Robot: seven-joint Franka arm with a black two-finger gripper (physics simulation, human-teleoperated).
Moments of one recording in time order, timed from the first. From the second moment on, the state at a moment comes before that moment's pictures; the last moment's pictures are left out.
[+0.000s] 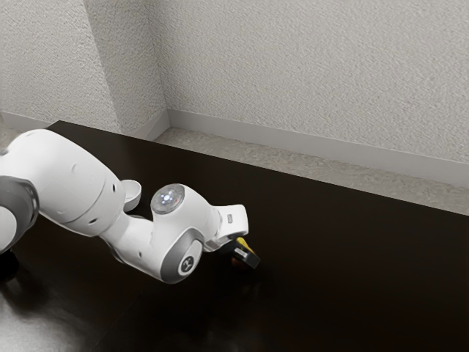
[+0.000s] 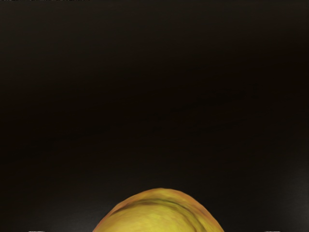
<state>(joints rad) -0.42 0.38 0.08 -2.30 -0.25 3.20 0.16</state>
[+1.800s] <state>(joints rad) -0.40 0.11 0.47 -2.34 0.01 2.98 0.25</state>
